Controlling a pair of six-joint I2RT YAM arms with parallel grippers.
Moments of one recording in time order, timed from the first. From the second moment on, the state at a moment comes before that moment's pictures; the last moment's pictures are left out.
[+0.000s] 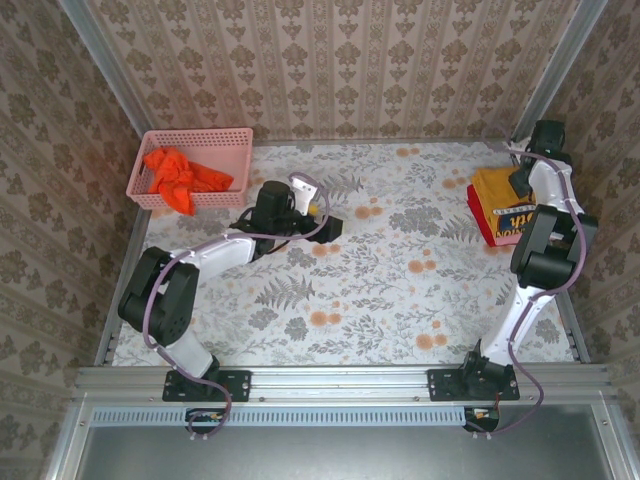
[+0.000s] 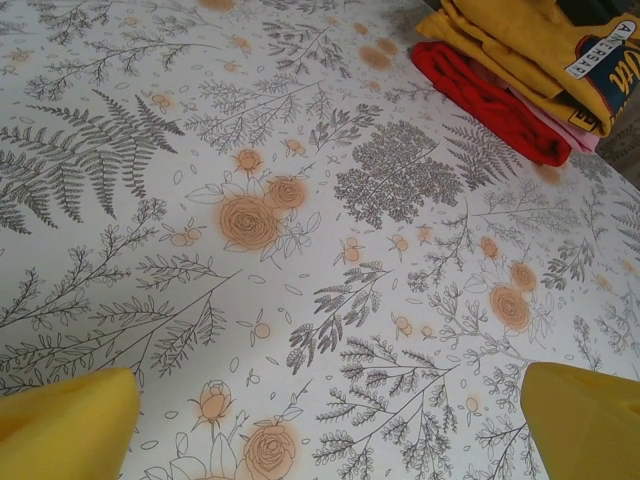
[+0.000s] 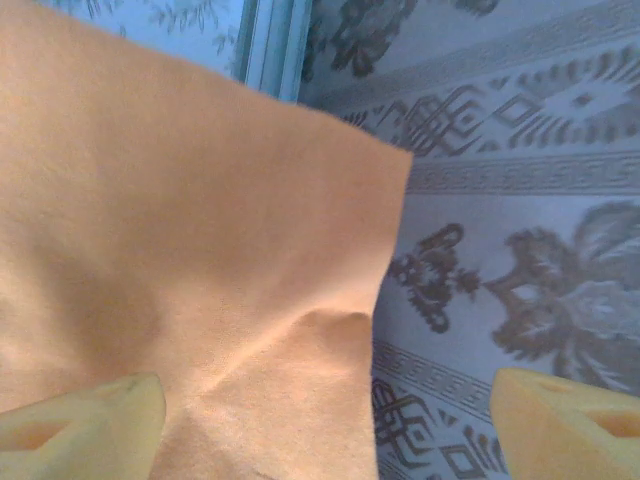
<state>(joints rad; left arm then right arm) -0.57 1.65 0.97 0.16 0.45 -0.17 -0.38 2.02 1.73 -0.58 0.37 -0.76</state>
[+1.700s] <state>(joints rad) -0.01 1.14 0.46 0.21 0.02 0.07 0.04 1.16 0.34 0.33 -0.04 0.08</state>
